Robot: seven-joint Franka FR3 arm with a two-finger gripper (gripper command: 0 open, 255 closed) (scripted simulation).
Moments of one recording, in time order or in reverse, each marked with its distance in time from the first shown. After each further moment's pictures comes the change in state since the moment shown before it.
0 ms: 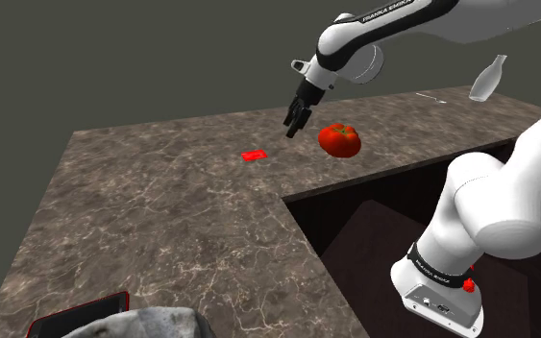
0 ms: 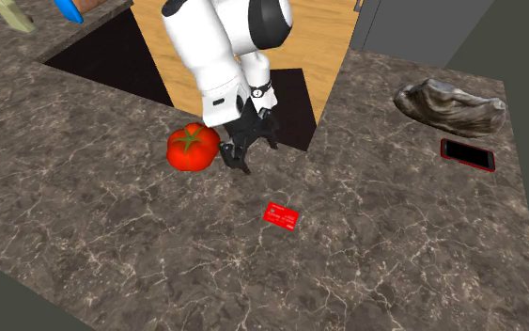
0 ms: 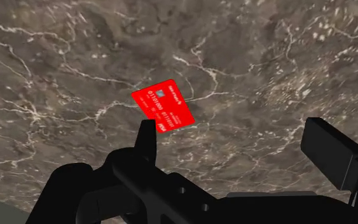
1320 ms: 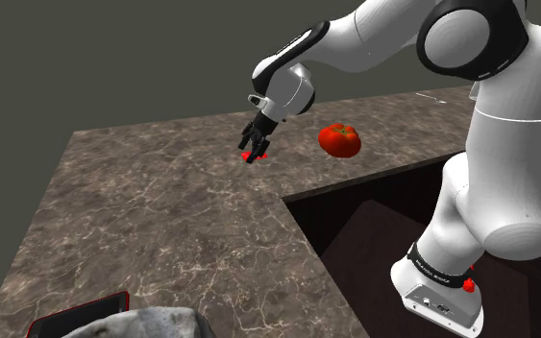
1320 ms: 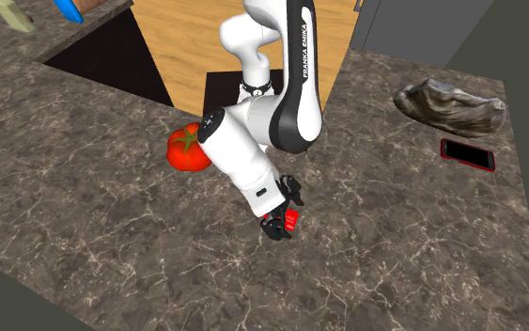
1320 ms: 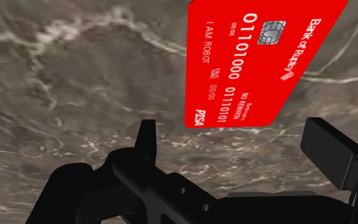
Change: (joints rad) arm 0.113 0.590 -0.032 0.333 0.679 -0.014 -0.769
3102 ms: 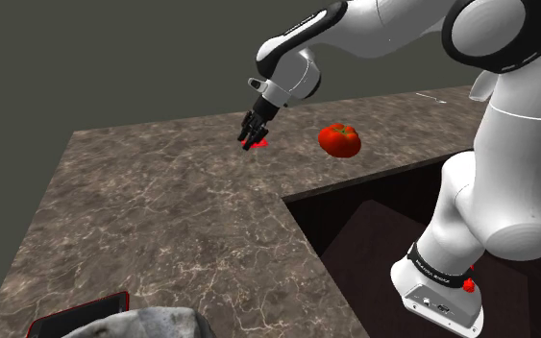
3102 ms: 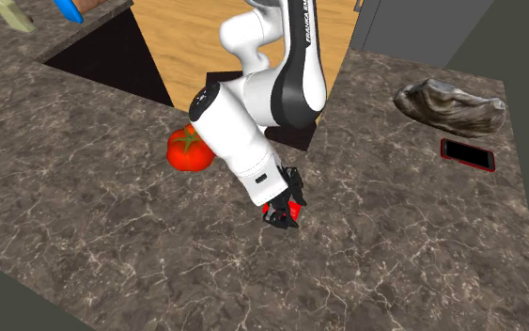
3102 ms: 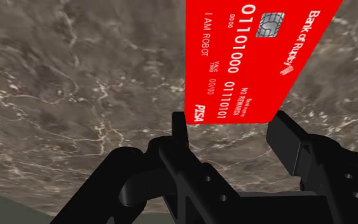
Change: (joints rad) arm 0.025 -0.094 -0.032 0.013 -0.121 -0.045 0.118
